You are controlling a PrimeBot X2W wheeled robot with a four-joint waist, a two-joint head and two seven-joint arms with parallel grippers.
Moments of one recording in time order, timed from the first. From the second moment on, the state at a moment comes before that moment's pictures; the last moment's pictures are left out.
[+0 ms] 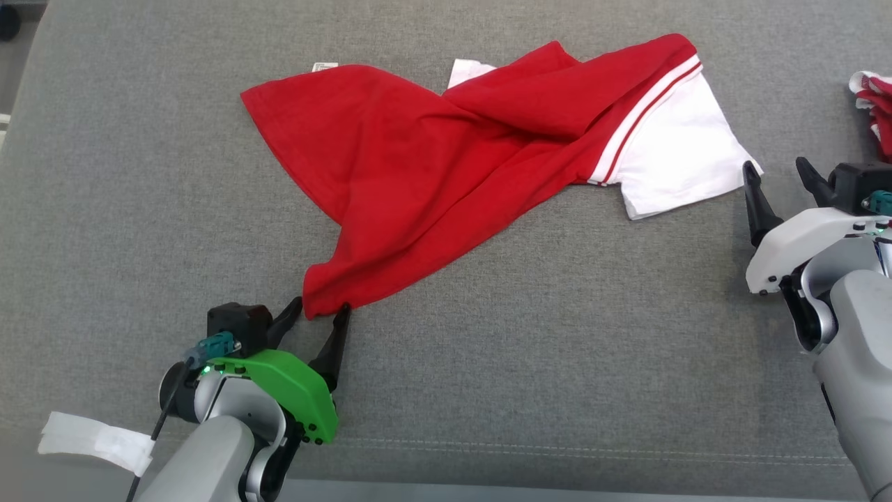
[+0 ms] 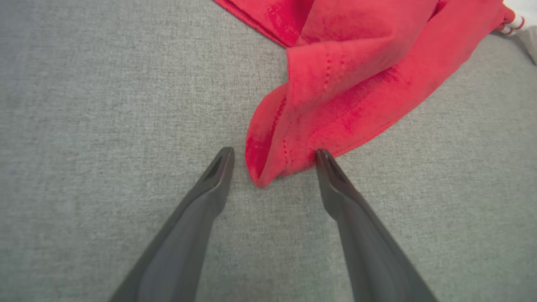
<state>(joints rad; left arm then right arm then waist) -0.34 0.31 -0.58 0.38 -0.67 0.03 0.00 -0.60 -0.31 0.09 0.70 0.30 0.13 -0.13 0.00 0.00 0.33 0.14</state>
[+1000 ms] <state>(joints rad) -0.31 0.42 -0.46 0.05 -0.74 0.08 -0.04 -0.47 -0.24 0.01 0.35 0.50 0.13 -0.26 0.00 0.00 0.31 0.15</state>
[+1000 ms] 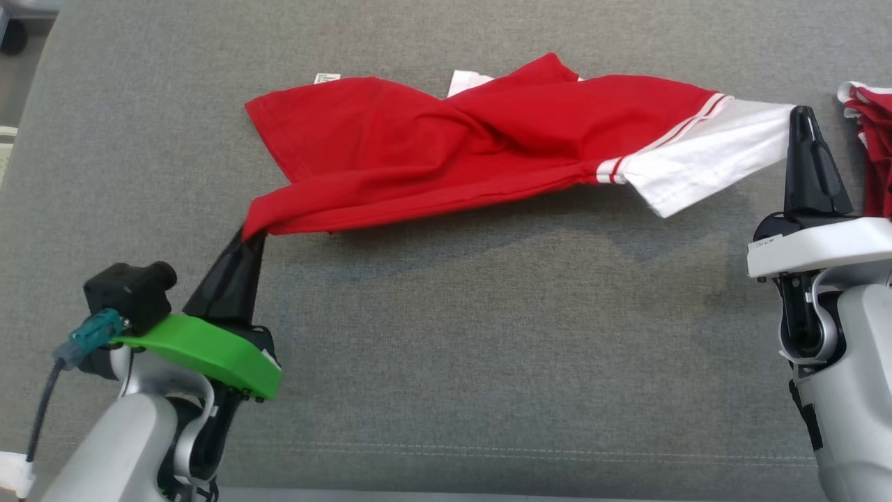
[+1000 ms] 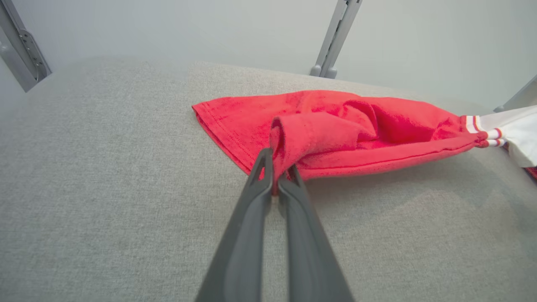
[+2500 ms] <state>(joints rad) -1.04 0.54 -0.33 0.08 -0.67 0.12 0.15 -1.20 -0.33 0.15 0.24 0.36 0.13 -0.10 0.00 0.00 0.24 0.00</state>
